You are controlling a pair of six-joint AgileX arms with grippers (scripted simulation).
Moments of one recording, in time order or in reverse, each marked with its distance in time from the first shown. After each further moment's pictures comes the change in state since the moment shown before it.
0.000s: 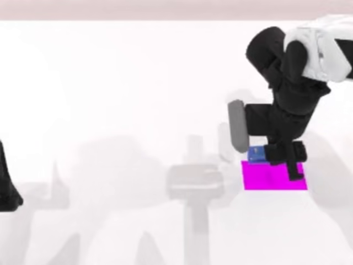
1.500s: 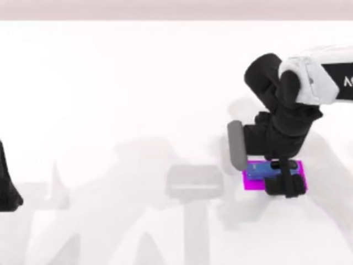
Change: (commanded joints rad) left arm 0.000 0.000 0.000 0.000 0.000 0.000; right arm -0.002 0.056 -0.105 0.152 0.001 -0.002
